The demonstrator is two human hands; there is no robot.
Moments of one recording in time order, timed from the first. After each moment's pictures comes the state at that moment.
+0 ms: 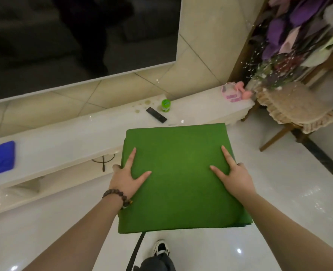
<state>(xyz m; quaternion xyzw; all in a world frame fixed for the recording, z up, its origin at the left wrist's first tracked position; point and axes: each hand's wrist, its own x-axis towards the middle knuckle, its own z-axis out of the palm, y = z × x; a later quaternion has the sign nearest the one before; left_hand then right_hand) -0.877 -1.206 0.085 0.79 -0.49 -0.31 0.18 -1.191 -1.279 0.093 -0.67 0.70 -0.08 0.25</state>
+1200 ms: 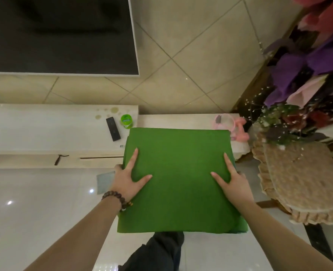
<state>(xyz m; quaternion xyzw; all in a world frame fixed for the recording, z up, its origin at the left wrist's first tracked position) -1.198 -1.583 0.048 0.85 -0.31 -0.34 0.25 -1.471 -1.751 0.044 -0.76 0.59 -0.01 0.29</state>
